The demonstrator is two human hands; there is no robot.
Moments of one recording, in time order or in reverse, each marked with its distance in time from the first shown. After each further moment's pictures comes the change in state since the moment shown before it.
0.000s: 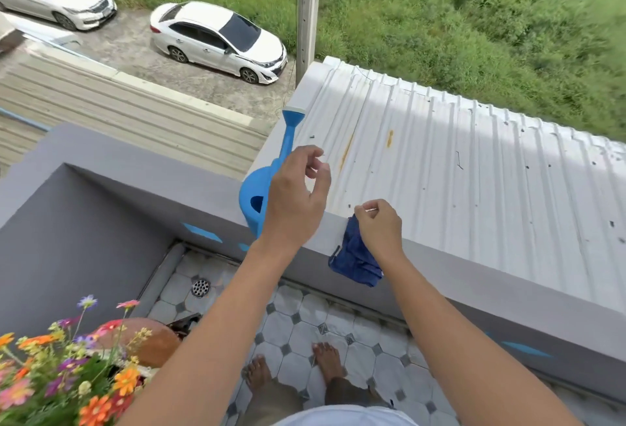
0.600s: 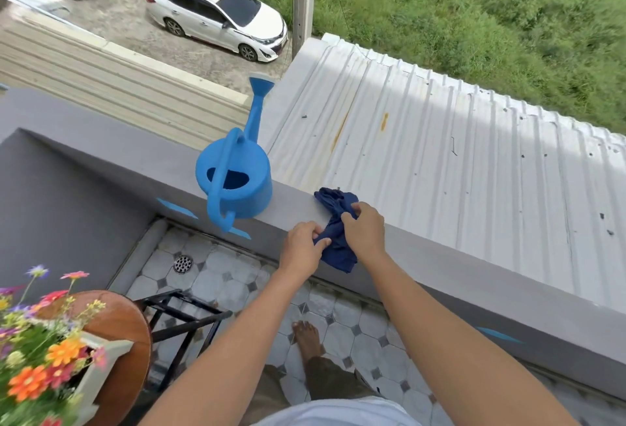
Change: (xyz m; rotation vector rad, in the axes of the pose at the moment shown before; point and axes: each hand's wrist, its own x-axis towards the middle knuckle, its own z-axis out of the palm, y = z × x) left_hand -0.110 -0.100 0.147 0.246 -0.431 -0.454; right_hand 0.023 0.080 -0.020 -0.182 -0.049 -0.030
